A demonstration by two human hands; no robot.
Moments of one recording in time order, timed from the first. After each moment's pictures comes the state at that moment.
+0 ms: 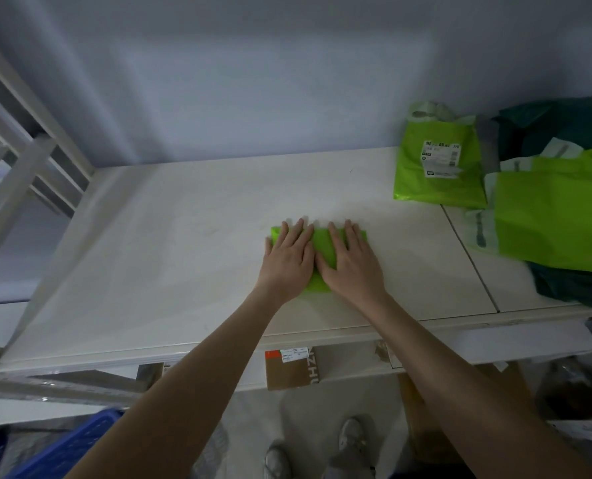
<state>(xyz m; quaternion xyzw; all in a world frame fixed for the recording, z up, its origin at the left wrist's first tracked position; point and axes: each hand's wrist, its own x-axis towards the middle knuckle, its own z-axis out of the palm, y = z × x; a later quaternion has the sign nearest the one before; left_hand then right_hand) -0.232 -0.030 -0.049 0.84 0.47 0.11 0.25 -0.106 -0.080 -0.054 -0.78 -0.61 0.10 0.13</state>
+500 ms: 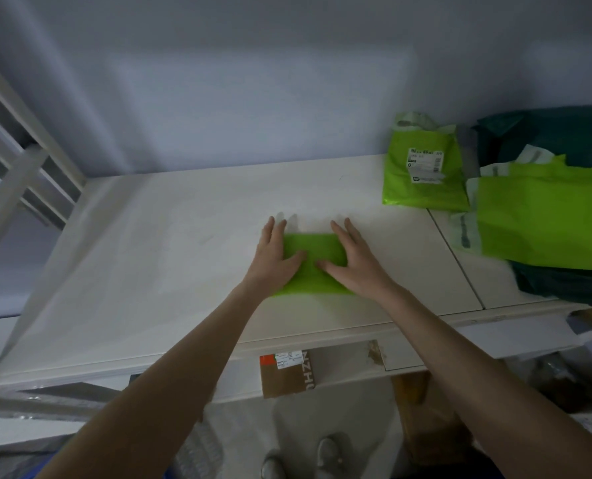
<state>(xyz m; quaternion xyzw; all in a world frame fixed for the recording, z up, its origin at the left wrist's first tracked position) -0.245 -0.022 -0.028 0.74 0.51 0.17 0.39 -0.086 -0.089 -0.026 -0.73 -0.57 0.30 0.25</state>
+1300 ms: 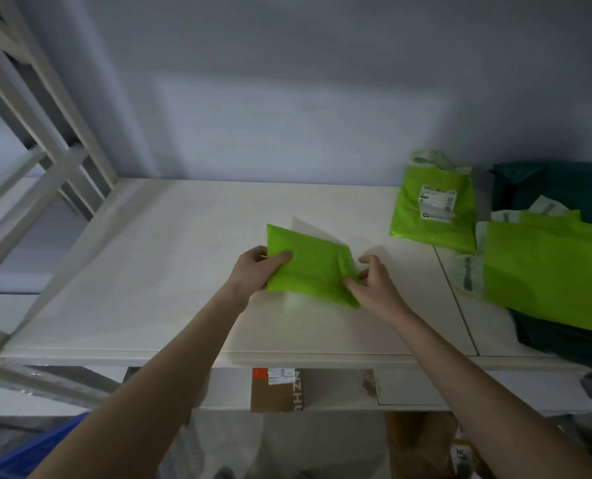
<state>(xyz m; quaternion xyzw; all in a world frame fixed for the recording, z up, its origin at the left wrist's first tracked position) -0.262 -0.026 0.005 0.47 0.58 0.29 0.60 -0.057 -0.089 -0.021 -0.76 -0.49 0.32 0.28</state>
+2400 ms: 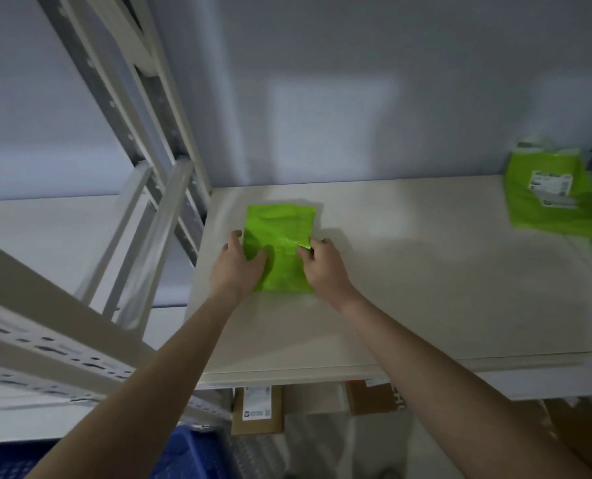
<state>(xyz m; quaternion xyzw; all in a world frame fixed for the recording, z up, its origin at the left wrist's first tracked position) -0.502 0.068 -0.004 0.64 0.67 0.20 0.31 -0.357 0.034 -0.020 -0.73 -0.54 0.27 0.31</state>
